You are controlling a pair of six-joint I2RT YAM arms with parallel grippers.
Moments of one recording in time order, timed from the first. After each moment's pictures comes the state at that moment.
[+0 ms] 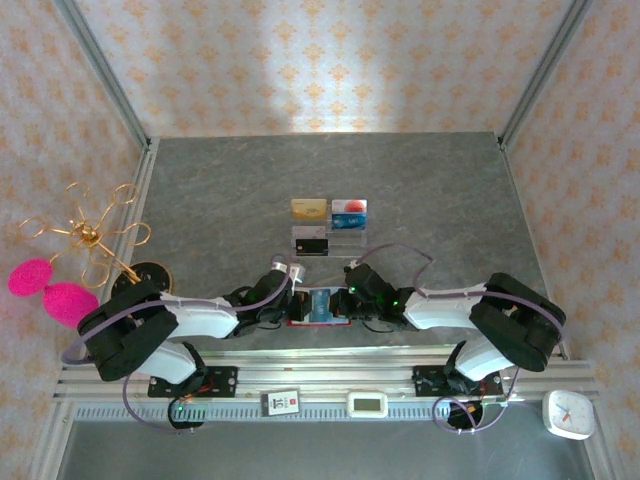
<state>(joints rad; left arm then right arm) -0.82 1.41 0.35 0.32 0.08 -0.75 0.93 1.46 0.47 0.19 -0.15 0.96</state>
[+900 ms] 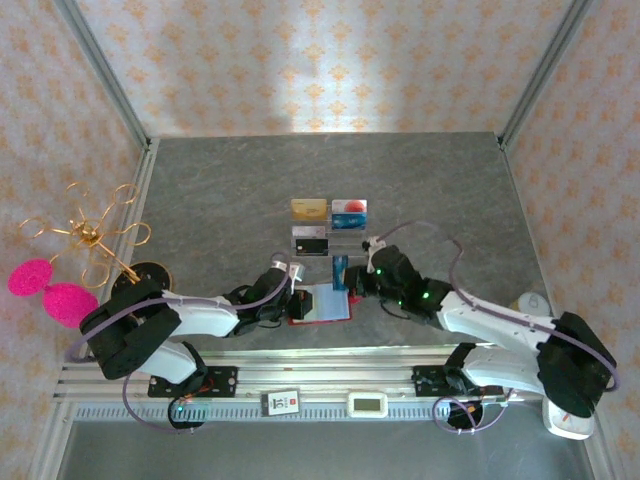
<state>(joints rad) -0.80 1.42 0.36 0.33 0.11 -0.75 0.80 1.10 0.58 -0.05 -0.04 0.67</state>
